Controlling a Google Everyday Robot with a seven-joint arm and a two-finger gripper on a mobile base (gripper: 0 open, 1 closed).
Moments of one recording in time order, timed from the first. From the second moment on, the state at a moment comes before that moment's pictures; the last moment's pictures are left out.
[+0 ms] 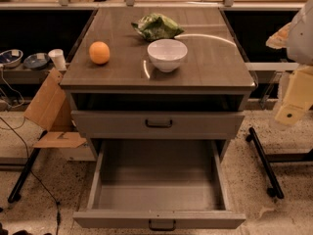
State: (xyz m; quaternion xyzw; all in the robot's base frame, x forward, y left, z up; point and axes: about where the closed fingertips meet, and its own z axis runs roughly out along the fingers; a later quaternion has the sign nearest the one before) arm 0.438 -0.217 0.976 -0.60 0.78 -0.03 0.16
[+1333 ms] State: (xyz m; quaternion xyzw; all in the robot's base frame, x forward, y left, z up) arm 0.452 -0.170 0.991 -0.58 0.78 0.05 0.23
